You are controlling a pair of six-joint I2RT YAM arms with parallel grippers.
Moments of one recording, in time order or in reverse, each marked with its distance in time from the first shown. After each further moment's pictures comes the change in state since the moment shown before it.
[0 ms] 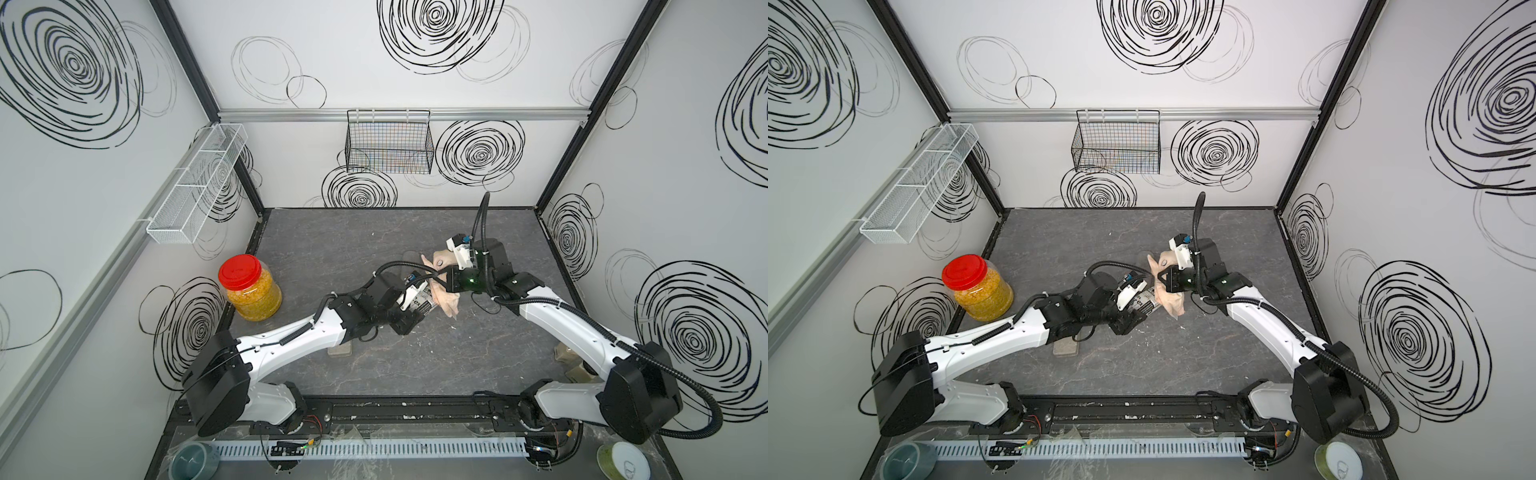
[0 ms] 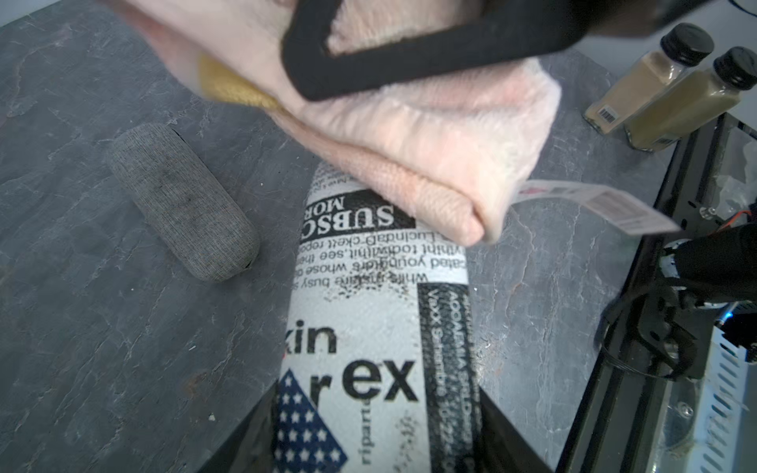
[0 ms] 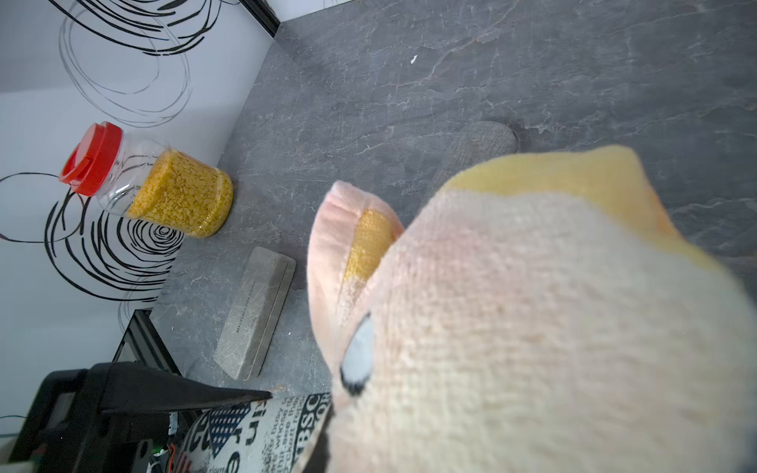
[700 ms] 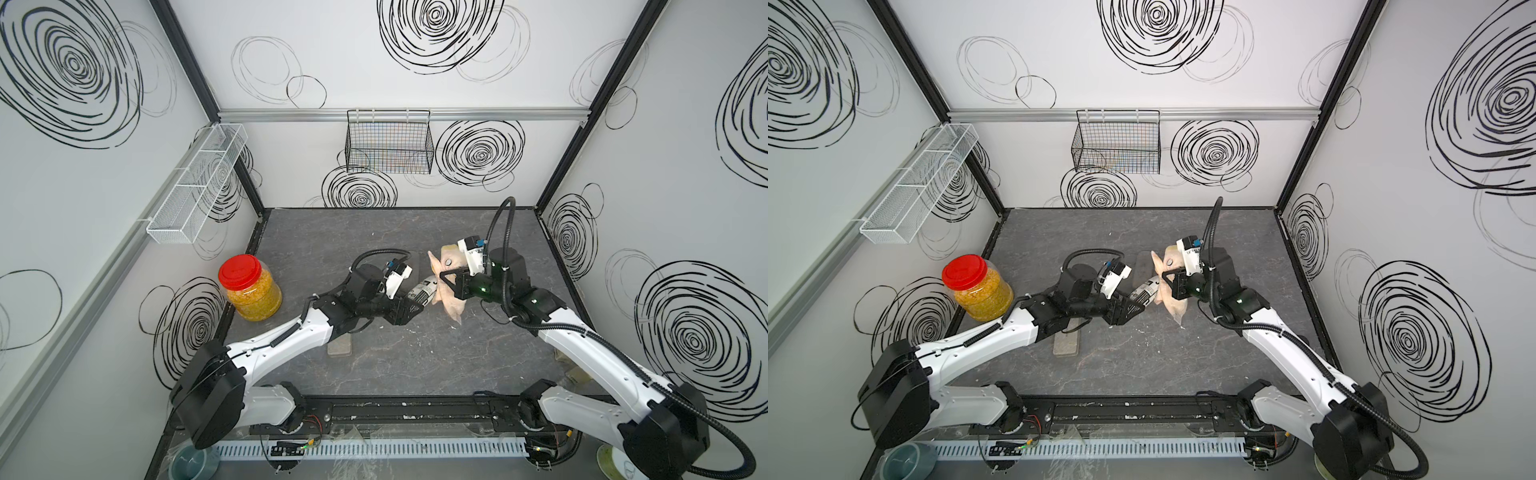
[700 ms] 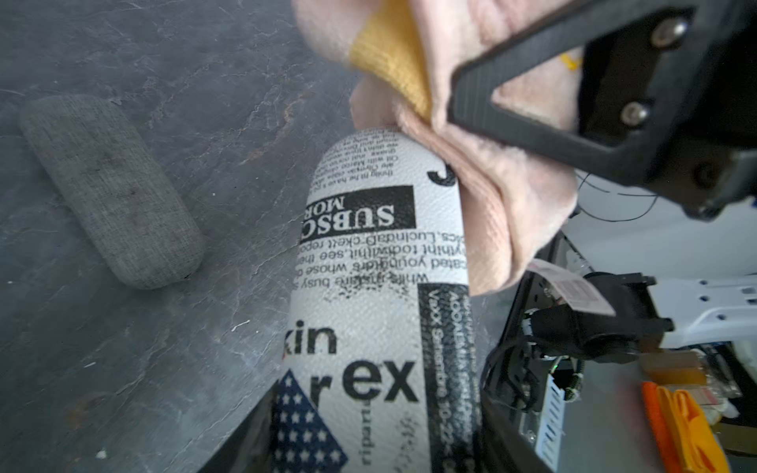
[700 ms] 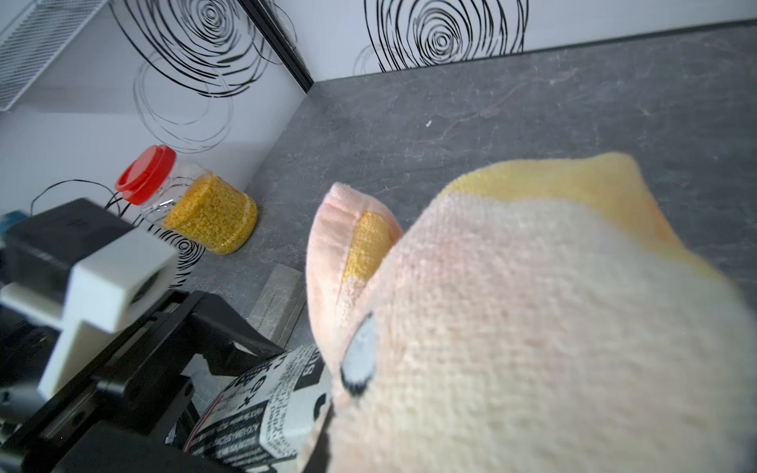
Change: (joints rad) left arm 0.155 -0.058 -0.106 0.214 0.343 -0.286; right arm 0.045 -0.242 -0.109 0.074 0.061 -0.024
